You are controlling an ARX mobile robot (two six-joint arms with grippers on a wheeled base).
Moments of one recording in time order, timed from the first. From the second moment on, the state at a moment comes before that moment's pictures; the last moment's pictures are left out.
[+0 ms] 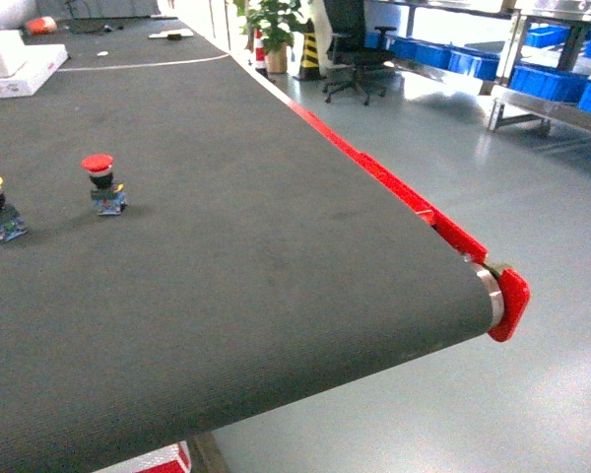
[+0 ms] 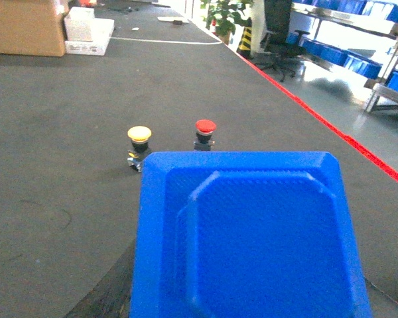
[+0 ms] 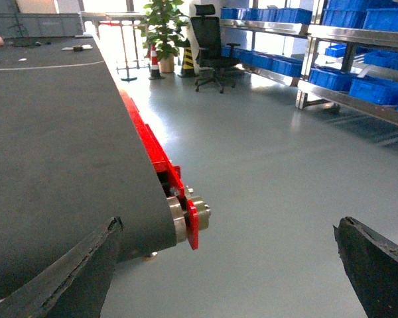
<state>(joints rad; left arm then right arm) -0.06 0.19 0.21 -0.10 -0.17 -0.11 0.00 0.01 0.01 -0.01 0.00 0.00</state>
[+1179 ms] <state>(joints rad) -0.06 0.19 0.21 -0.10 -0.17 -0.11 0.00 0.01 0.01 -0.01 0.00 0.00</state>
